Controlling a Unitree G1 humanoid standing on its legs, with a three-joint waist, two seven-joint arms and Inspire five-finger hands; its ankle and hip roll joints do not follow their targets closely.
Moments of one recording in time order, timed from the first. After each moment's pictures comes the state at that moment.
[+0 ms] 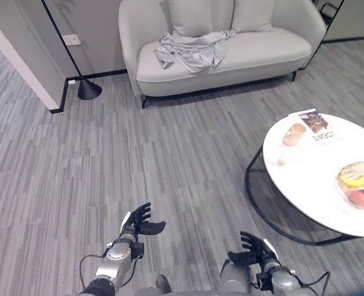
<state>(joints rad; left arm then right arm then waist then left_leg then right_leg) -0.02 0.22 -0.22 0.71 -0.33 -0.04 0.10 0.10 -0.32 0.24 0.69 0.15 -0.01 -0.04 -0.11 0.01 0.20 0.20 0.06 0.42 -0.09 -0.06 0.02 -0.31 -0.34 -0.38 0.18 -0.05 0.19</state>
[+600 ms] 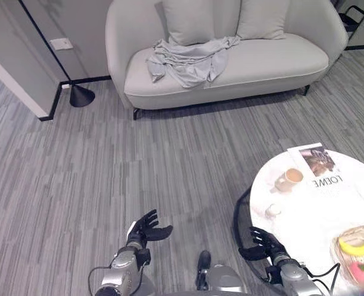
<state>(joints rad) 0.02 0.16 -0.21 0.68 -0.43 -0.04 0.06 0.06 -0.42 0.23 0.67 0.05 0.05 -0.05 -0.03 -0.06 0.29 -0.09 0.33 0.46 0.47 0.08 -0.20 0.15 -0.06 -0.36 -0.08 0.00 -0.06</state>
